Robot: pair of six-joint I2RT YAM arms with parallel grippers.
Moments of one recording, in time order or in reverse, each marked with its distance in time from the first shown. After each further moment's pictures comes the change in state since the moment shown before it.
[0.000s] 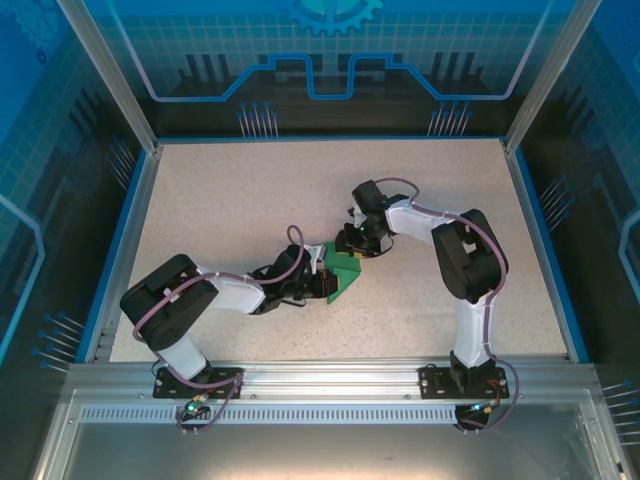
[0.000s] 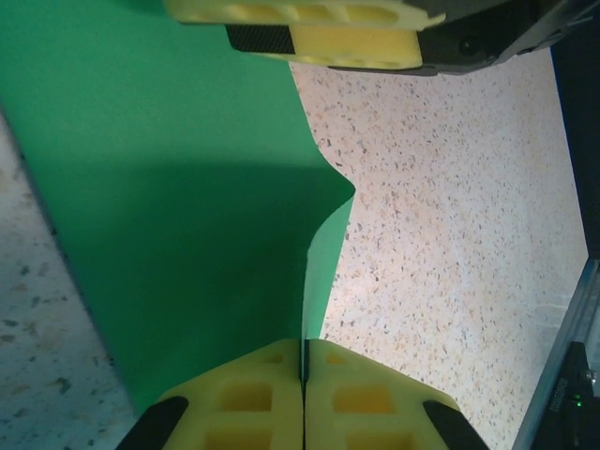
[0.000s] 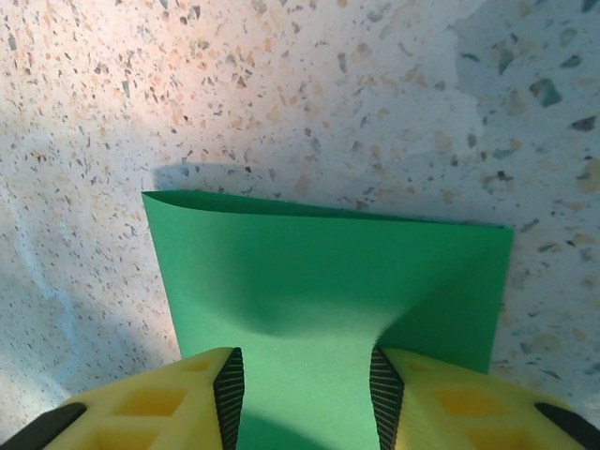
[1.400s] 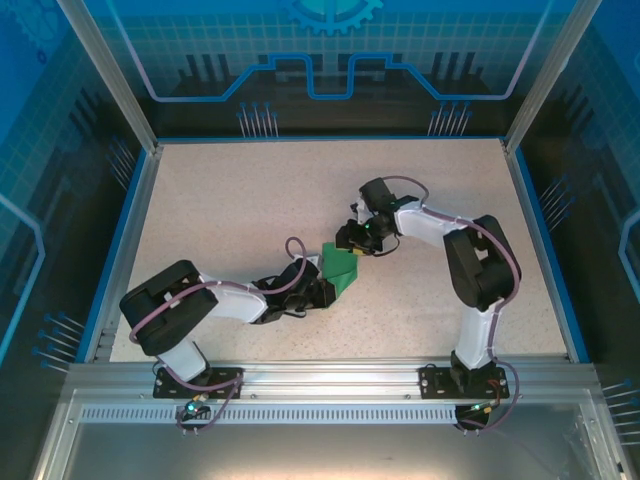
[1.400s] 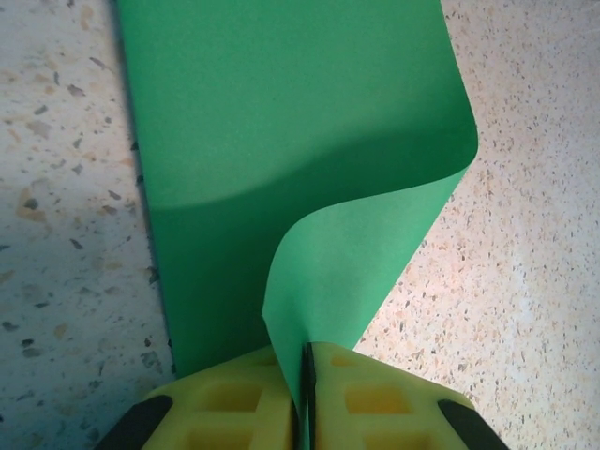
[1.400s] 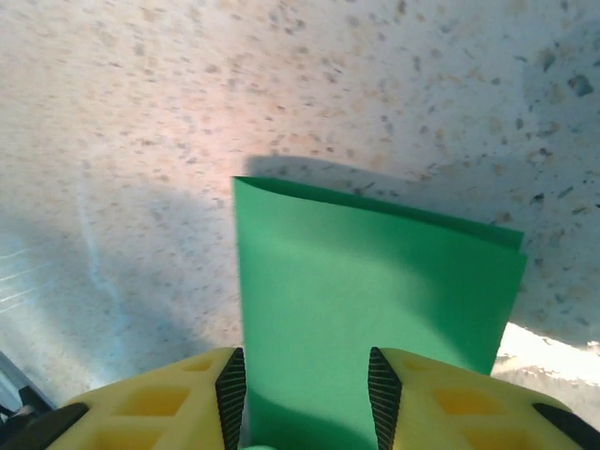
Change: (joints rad) left arm -0.090 -0.023 -0.023 -0.104 -0.208 -0.095; right arm -0.017 -0.113 -0.074 0.072 -0.075 0.009
